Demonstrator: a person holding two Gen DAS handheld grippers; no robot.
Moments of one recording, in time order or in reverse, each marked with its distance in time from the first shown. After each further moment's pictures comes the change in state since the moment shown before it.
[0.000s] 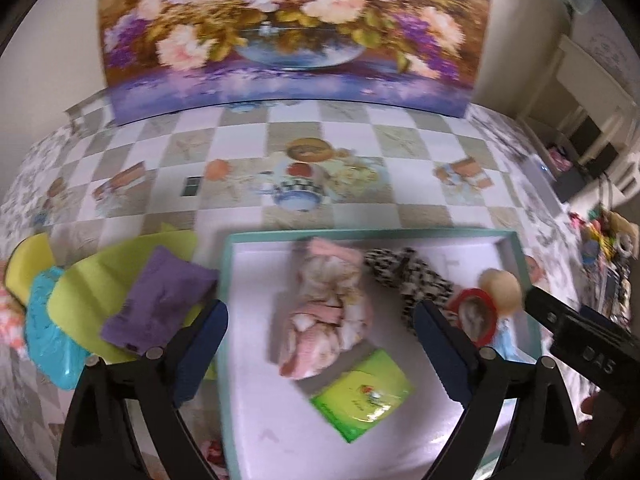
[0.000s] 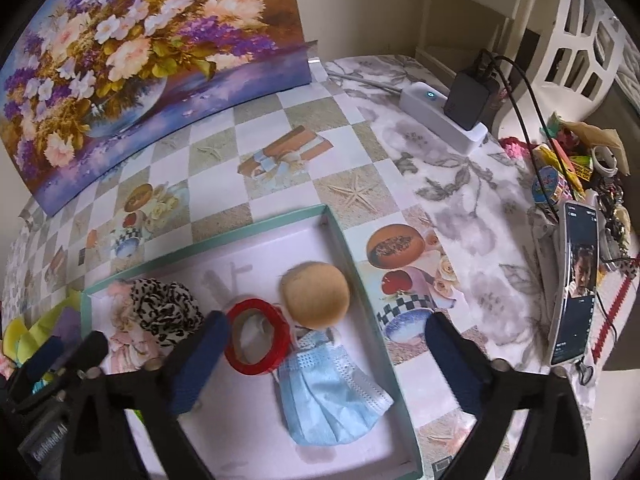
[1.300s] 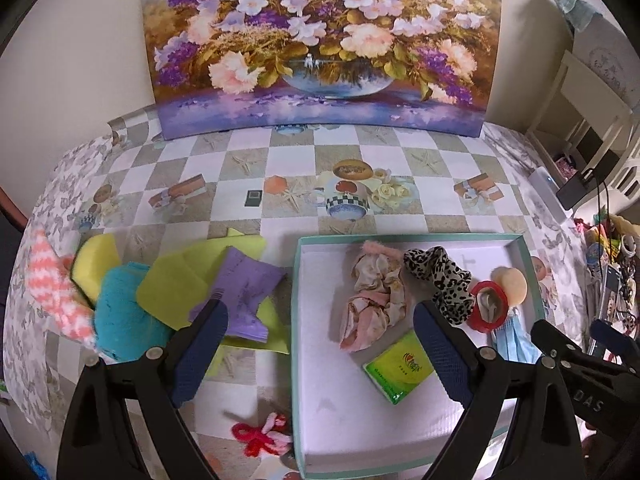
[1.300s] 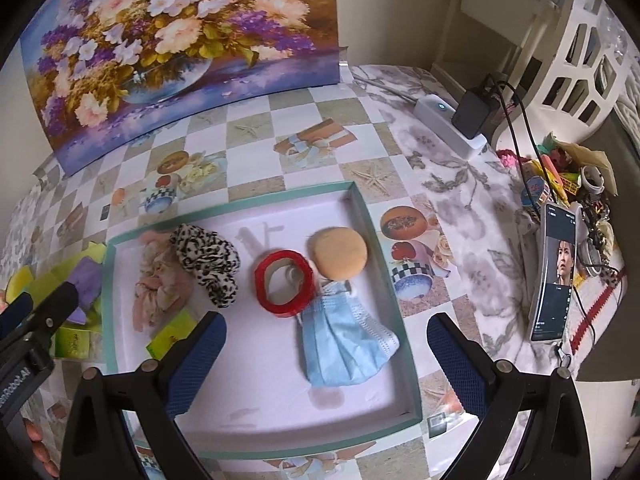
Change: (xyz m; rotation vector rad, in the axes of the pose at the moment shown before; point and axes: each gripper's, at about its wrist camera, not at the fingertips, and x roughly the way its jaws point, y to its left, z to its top) left arm -0.057 0.034 -0.010 0.016 -0.055 0.060; right arm -0.043 0.029 -0.034 -0.107 -0.008 -0.020
